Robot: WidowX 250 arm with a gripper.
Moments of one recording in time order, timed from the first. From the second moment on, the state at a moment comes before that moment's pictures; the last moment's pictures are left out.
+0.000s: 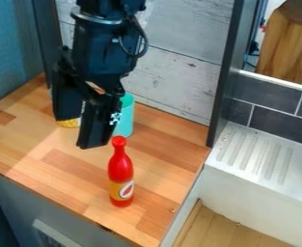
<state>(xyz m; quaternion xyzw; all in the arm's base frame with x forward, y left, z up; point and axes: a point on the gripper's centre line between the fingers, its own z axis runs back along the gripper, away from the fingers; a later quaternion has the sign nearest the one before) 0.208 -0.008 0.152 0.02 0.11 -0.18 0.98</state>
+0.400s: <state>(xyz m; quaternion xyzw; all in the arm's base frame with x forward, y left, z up) 0.218 -0.010 0.132 0.02 0.12 -0.18 0.98</state>
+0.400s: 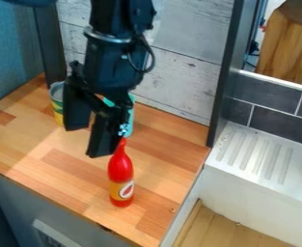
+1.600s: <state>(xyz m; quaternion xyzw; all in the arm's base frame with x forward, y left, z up) 0.255 -0.011 0.078 -0.01 0.14 -0.20 0.97</state>
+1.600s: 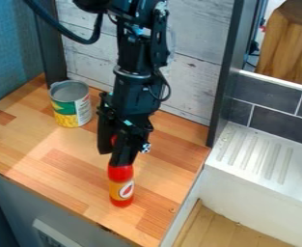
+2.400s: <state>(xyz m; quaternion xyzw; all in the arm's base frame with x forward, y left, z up) 0.278 -0.011 0.124 0.06 0.10 -0.18 0.98</state>
